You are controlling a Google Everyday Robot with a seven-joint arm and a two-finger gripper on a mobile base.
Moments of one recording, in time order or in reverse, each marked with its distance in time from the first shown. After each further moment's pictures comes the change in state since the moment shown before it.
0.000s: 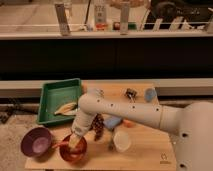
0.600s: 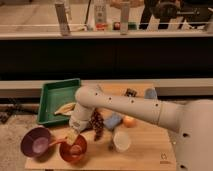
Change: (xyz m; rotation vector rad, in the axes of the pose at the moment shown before) arm 0.017 -0.010 -0.031 -0.003 -0.034 -0.028
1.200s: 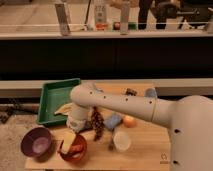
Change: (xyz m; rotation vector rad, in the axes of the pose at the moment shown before) arm 0.001 -0.002 0.008 0.008 -0.046 -0.025
